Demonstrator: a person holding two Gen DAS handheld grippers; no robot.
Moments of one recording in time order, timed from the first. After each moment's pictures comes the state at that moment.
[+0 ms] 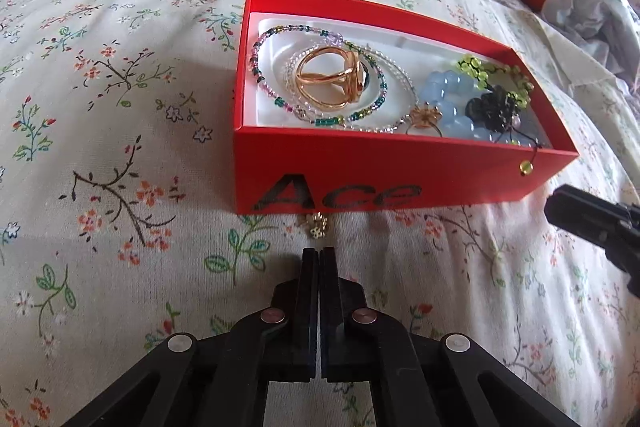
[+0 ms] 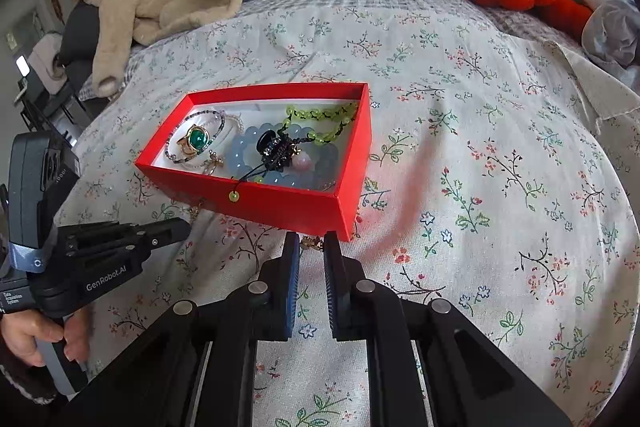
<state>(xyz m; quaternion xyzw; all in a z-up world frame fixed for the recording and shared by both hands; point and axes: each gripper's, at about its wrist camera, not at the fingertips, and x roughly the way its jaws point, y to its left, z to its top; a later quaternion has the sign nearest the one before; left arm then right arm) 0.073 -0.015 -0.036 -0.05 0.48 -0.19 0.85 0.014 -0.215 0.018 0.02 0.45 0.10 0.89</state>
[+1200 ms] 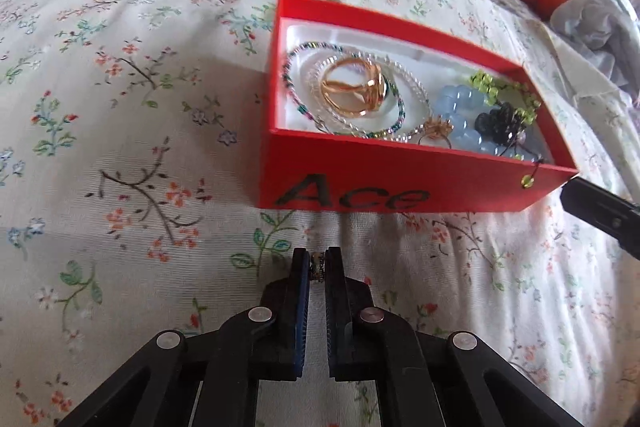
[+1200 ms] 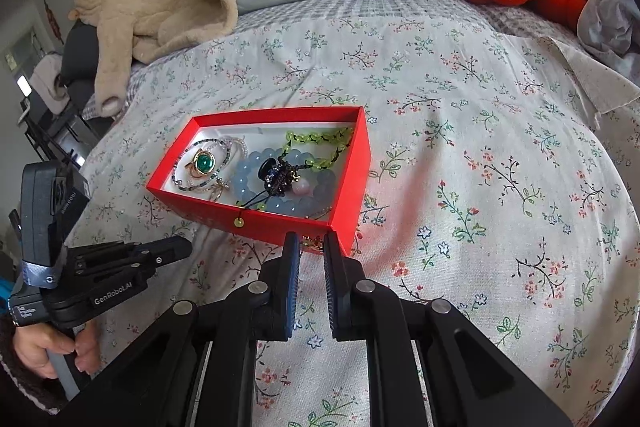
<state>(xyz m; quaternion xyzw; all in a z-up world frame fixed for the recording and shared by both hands) 0.076 0.000 -0.026 -0.07 0.49 -0.18 0.85 0.020 -0.220 0.034 0.06 0.45 0.11 0.89</state>
